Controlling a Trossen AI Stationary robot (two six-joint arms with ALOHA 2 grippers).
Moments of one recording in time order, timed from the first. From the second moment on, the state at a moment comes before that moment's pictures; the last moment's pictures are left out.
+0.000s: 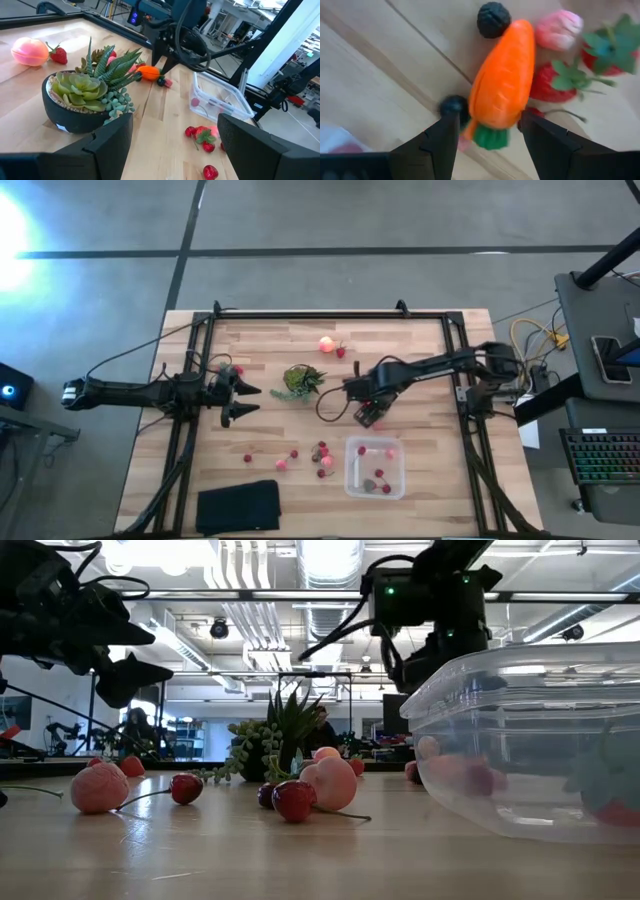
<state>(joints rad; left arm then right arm) 0.01 0.29 0.01 0.10 0.00 -0.43 -0.01 1.79 1.17 -0.94 -0.03 0.75</state>
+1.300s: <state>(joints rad) 0.01 0.29 0.01 0.10 0.00 -0.43 -0.03 1.84 1.20 -0.87 0.00 0.92</state>
